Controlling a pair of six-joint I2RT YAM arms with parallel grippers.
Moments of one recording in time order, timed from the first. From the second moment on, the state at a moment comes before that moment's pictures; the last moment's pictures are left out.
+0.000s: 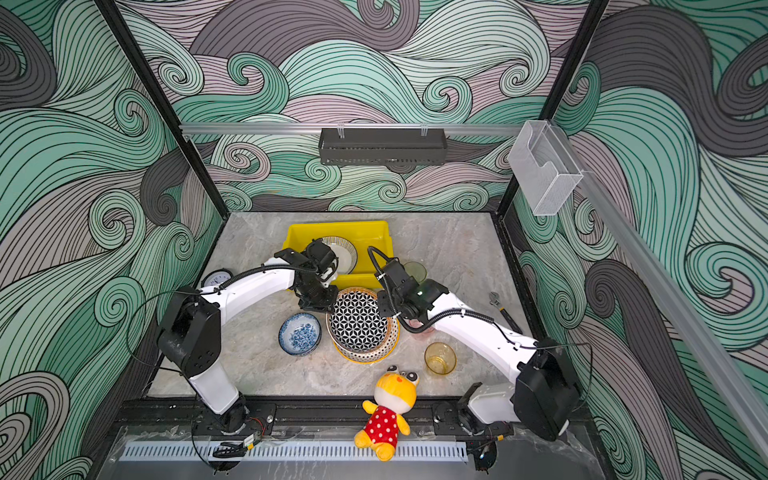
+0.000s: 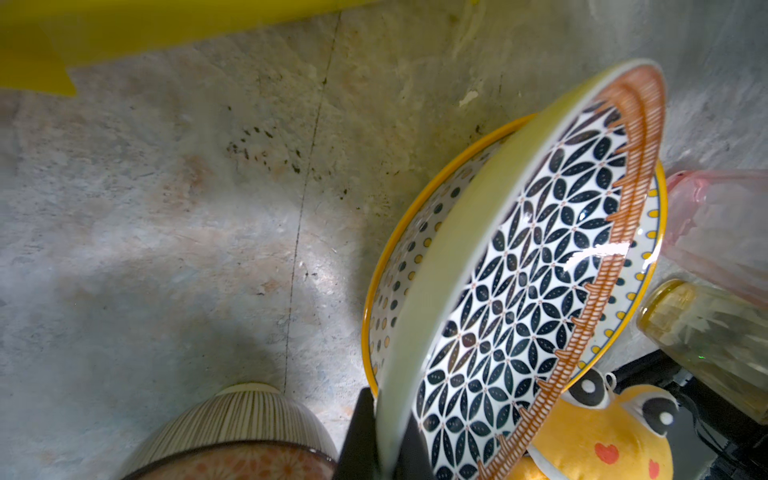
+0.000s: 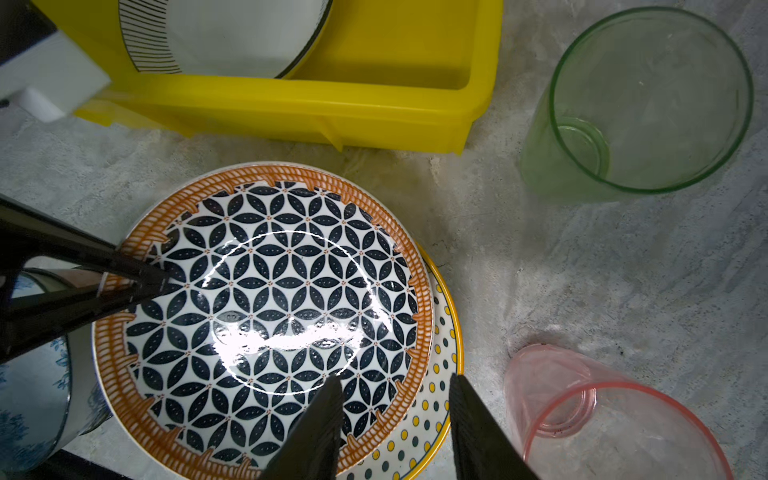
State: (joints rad) left arm -0.57 1.73 1.30 -0.99 0.25 -0.43; right arm 0.76 1.35 1.04 -0.71 0.14 0.54
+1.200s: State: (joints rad) left arm -0.49 1.61 1.34 -1.01 0.28 -0.40; right arm 0.76 1.23 1.00 -0.66 0.23 0.54
